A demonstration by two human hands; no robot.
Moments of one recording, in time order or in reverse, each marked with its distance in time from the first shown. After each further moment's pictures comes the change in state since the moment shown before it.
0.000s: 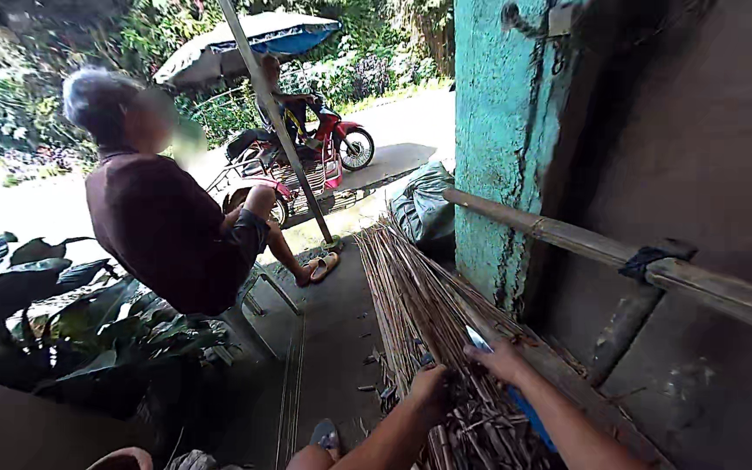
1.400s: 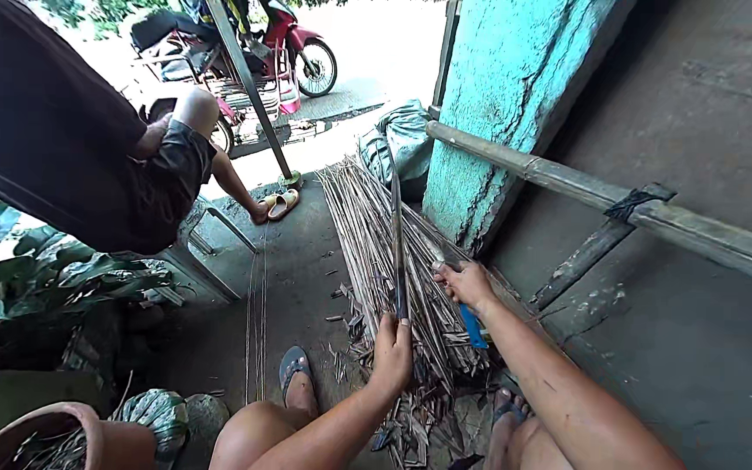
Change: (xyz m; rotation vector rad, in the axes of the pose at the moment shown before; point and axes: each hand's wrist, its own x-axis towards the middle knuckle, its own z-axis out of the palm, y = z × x) left_hand -0.071 -0.010 -0.051 0.471 0.045 0.481; right_hand -0.014 -0.046 0.029 0.240 0.224 -0.171
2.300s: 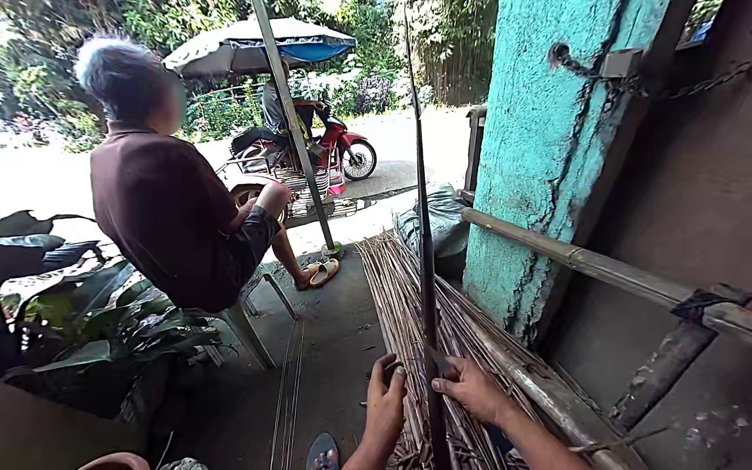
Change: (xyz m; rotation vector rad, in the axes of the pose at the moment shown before) left_hand 0.037 0.019 -0.084 -0.178 0.187 0.137; right_hand -0.014 -0.008 0.065 -0.101 -0.465 -0.316
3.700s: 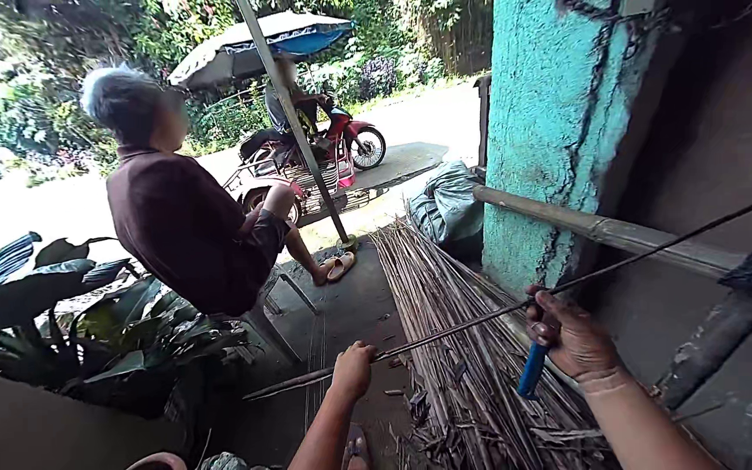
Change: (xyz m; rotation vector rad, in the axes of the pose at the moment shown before) left_hand 0.080 0.015 -0.081 1.503 -0.334 -0.075; right_hand -0.028 -0.030 -0.090 0.964 0.518 -0.256
